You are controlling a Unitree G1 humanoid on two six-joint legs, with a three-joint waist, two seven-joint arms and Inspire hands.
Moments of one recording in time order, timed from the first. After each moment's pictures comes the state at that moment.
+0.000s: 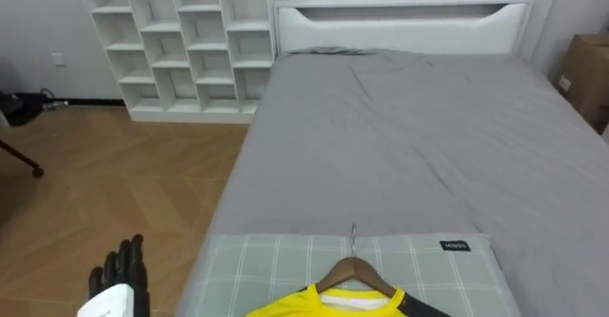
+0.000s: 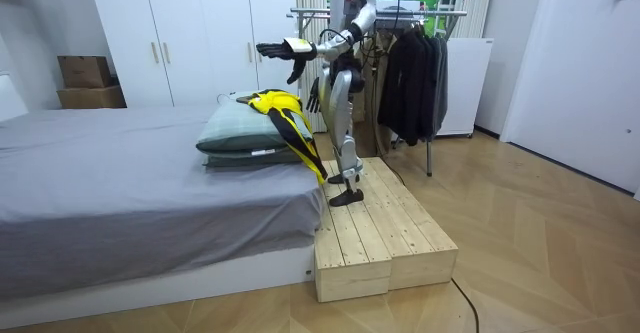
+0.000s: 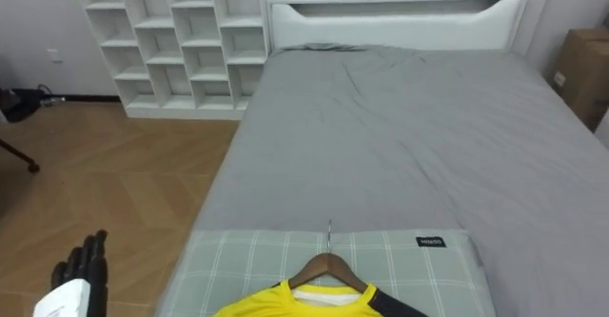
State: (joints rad) left arm 0.13 0.19 -0.06 0.57 0.84 -0.15 0.65; right arm 0.11 -0.24 -0.10 1.29 0.28 -0.03 0.20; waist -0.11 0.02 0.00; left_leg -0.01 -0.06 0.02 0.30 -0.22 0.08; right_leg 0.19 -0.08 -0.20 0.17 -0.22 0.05
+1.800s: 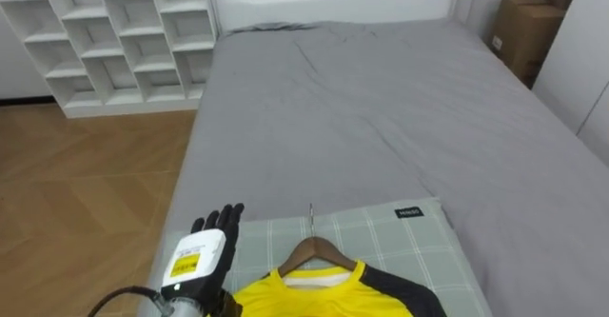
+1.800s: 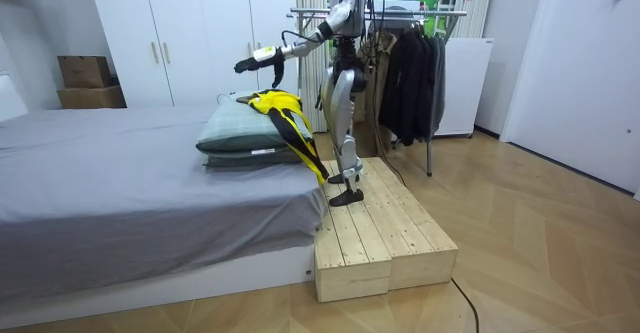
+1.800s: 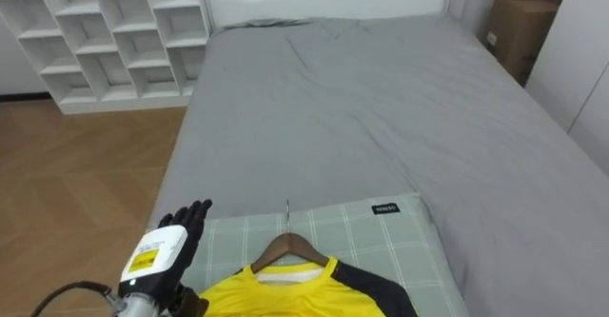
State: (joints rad) left arm -0.23 0.22 -0.22 0.76 0.79 -0.11 0.32; right arm 0.06 -0.27 -0.08 1.29 0.28 -0.03 0.18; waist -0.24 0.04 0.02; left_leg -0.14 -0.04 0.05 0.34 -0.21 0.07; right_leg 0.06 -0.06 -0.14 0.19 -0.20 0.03
